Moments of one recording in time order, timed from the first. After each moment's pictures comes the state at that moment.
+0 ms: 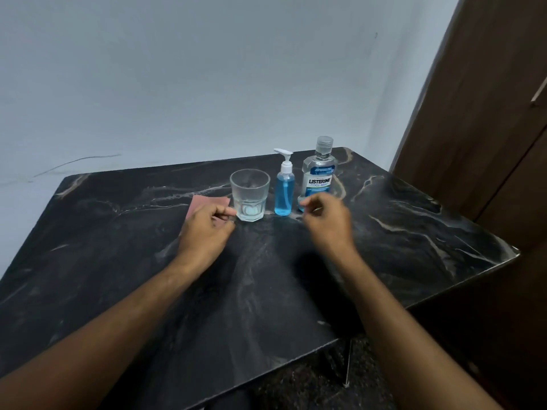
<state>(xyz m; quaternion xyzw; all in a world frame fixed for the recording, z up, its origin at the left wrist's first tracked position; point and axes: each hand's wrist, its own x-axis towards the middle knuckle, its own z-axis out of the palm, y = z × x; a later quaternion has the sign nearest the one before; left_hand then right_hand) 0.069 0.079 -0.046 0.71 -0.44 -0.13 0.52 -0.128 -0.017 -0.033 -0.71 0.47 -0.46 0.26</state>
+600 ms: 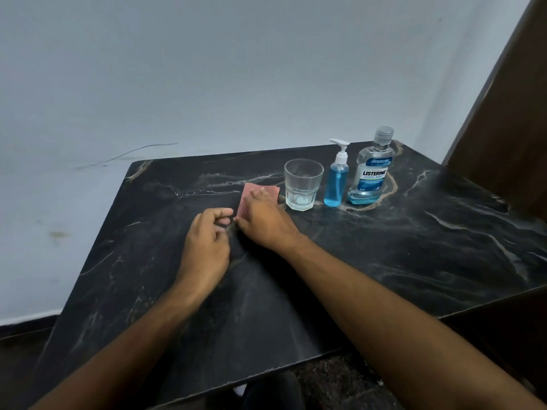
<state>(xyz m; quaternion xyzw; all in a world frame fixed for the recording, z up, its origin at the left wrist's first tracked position) 0.113 0.168 -0.060 0.74 -0.41 -0.06 0.53 0.043 0.036 -0.054 -0.93 0.33 -0.15 0.10</state>
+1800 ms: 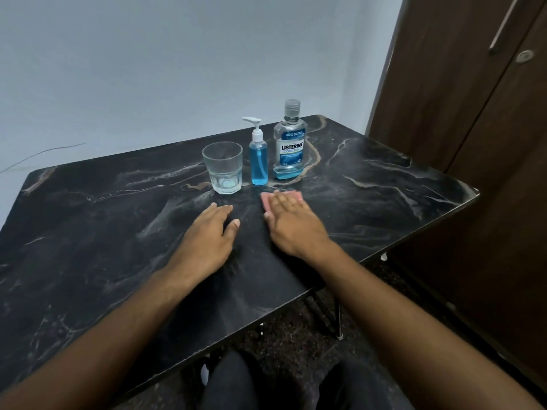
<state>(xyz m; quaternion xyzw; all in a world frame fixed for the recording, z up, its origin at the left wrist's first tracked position) 0.030 0.117 -0.066 0.73 -0.61 -0.12 0.29 -0.137 0.022 -0.078 -0.87 0.48 -0.07 0.05</state>
